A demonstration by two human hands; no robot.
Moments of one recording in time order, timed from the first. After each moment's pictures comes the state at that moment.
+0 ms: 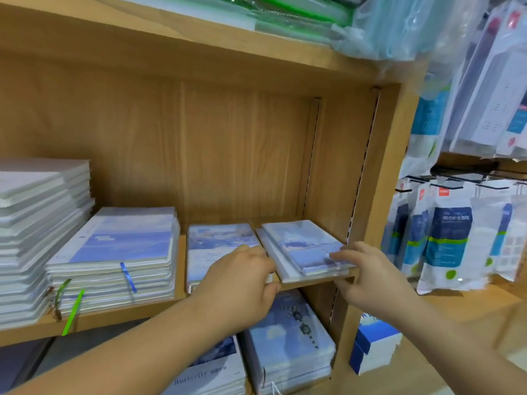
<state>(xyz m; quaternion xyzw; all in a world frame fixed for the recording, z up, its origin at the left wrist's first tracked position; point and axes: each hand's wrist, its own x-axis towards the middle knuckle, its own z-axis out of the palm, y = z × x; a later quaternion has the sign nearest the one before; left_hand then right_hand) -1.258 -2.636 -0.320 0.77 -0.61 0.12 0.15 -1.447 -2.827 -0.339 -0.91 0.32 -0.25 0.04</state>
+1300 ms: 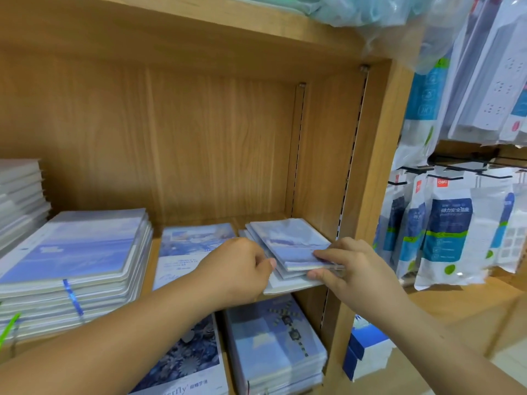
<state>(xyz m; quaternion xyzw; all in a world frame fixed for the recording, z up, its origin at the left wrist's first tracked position) -1.241 -2.707 -0.320 0.78 -0.57 -0.03 0.25 -1.441 -2.861 -0.349 -0.91 0.29 -0.29 0.02</state>
